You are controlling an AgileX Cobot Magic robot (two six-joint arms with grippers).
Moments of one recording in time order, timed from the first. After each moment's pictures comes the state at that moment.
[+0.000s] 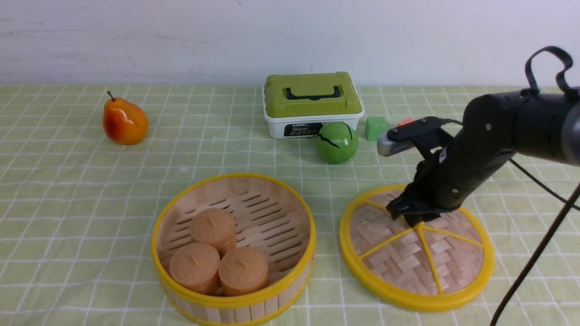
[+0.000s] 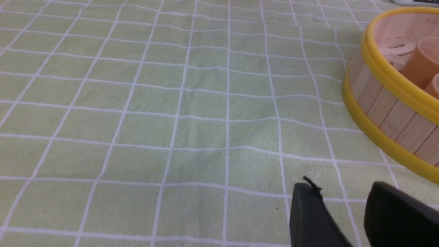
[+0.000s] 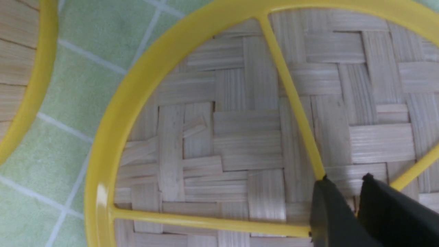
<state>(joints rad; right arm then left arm) 0.30 1.88 -1.31 0.14 0.69 -0.15 0.00 -0.01 0.03 0.01 0.39 -0.16</state>
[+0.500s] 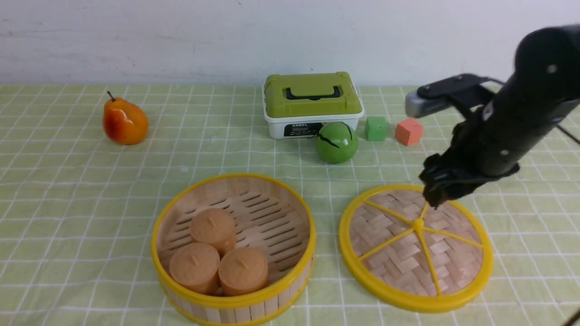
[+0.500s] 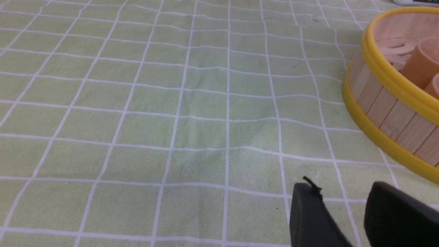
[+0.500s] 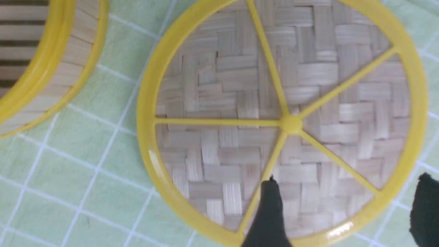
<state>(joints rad) 0.30 1.57 -1.37 0.09 1.01 -0.13 0.00 -0.01 0.03 0.01 0.39 -0.16</state>
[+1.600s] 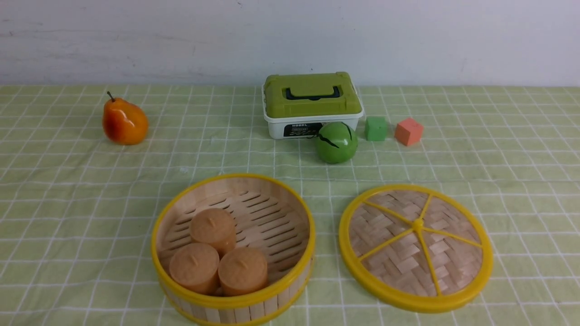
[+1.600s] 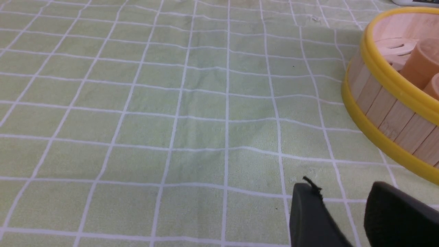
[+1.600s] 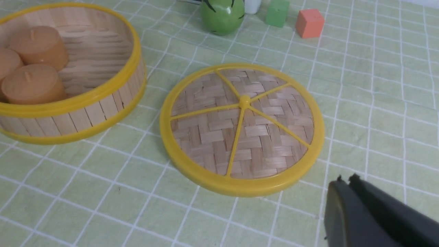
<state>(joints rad) 0.30 0.38 -0.55 0.05 0.70 -0.04 0.00 -0.01 0.03 0.01 0.39 -0.16</state>
